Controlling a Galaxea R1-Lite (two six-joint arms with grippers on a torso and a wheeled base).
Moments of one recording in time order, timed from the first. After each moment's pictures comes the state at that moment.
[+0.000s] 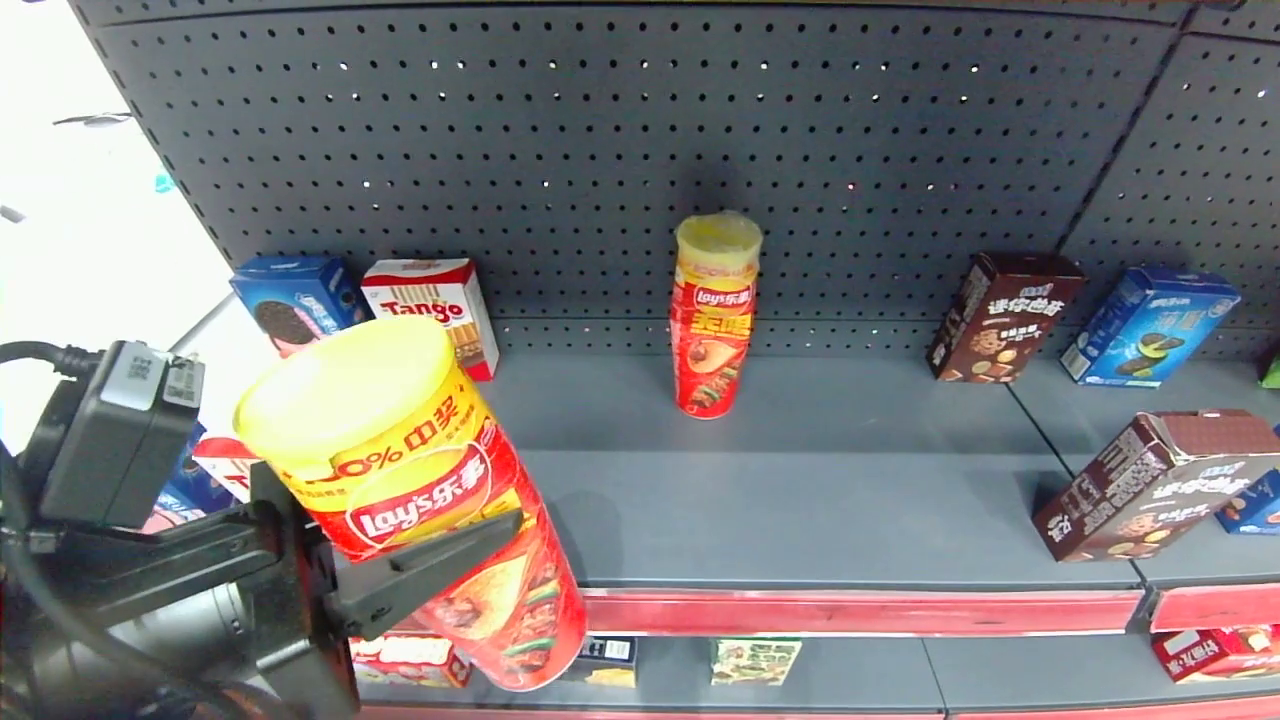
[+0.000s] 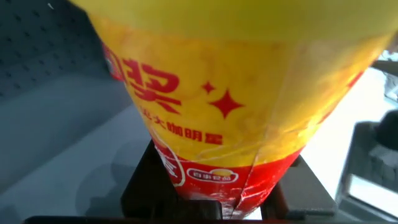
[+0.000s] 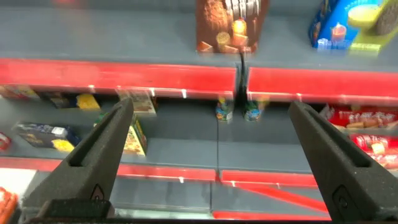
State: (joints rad) left arm -0.53 1.24 -0.39 -0.86 -0.43 0.01; right arm 0.00 0.03 -0.05 0.00 0.04 -0.01
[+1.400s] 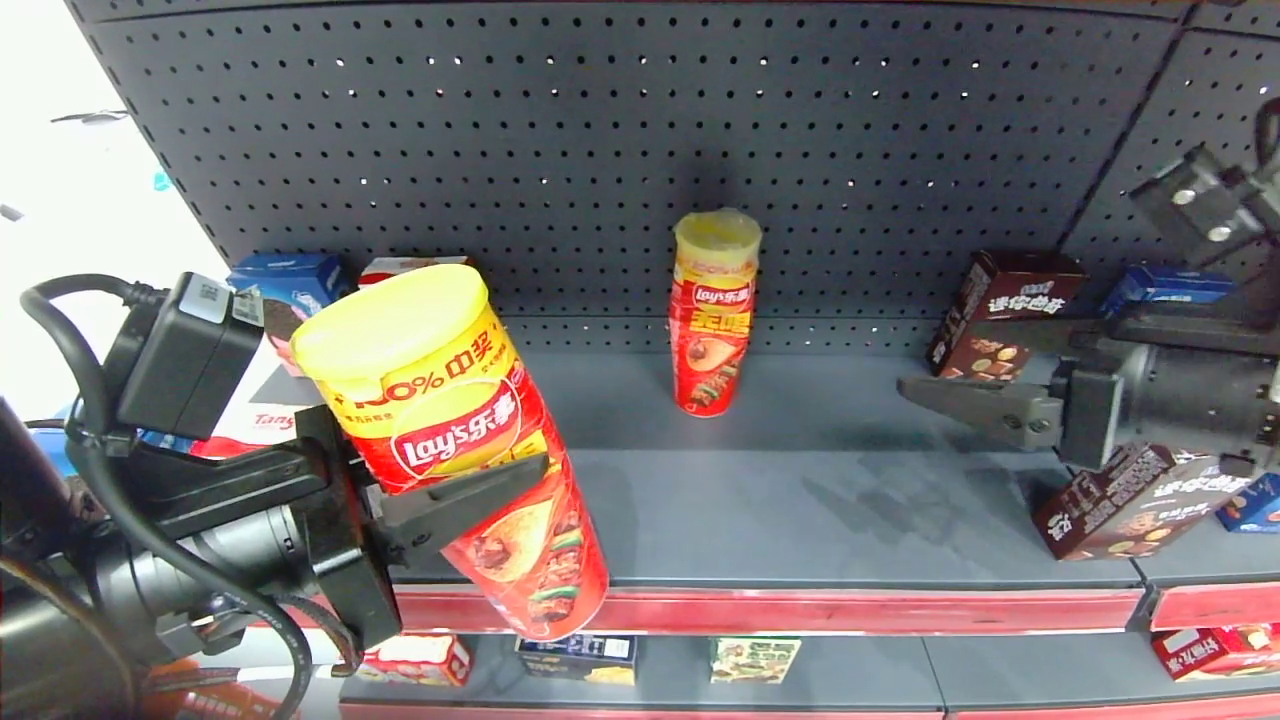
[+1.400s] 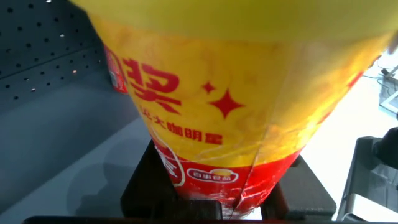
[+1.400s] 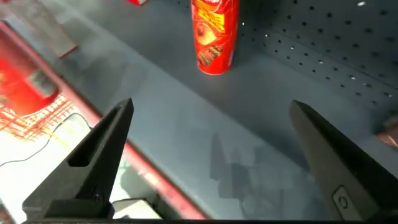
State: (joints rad) left arm -0.50 1.32 -0.48 -0.85 -0.45 -0.02; right arm 0.46 1.33 -0.94 -0.21 0.22 -0.14
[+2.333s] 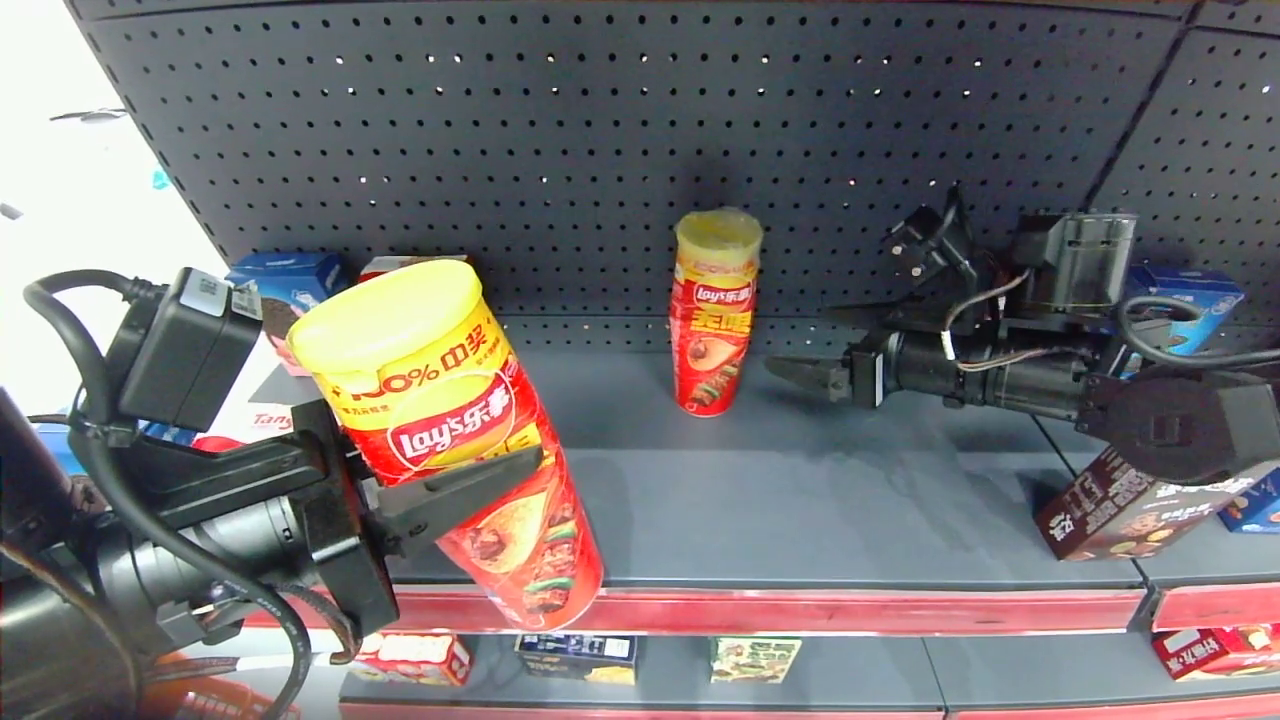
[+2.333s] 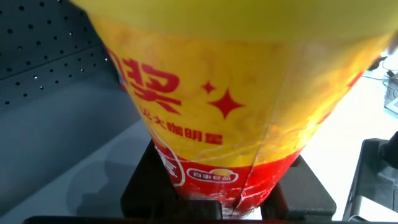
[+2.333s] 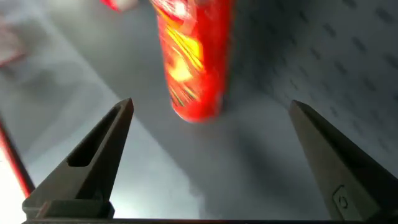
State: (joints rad) left arm -0.48 1.32 -0.49 -0.85 -0.46 -0.02; right arm 0.38 1.81 -1.16 -0.52 0.45 -0.22
